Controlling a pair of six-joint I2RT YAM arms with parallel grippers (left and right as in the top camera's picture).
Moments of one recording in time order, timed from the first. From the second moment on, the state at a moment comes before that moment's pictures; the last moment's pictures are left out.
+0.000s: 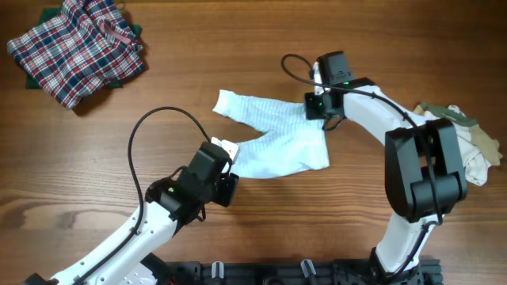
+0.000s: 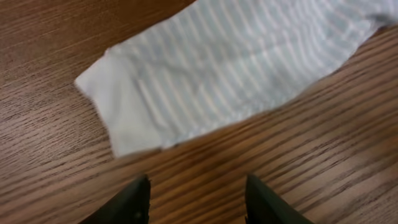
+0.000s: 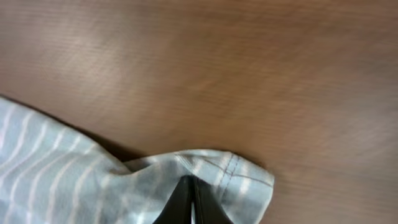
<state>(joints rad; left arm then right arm) -0.61 1.17 0.57 -0.45 0.03 -0.22 0.24 2.00 1.24 -0.45 -0.04 0.13</state>
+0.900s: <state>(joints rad) -0.61 1.17 0.57 -0.37 0.03 -0.23 0.18 1.97 1.31 -0.48 0.10 0.10</state>
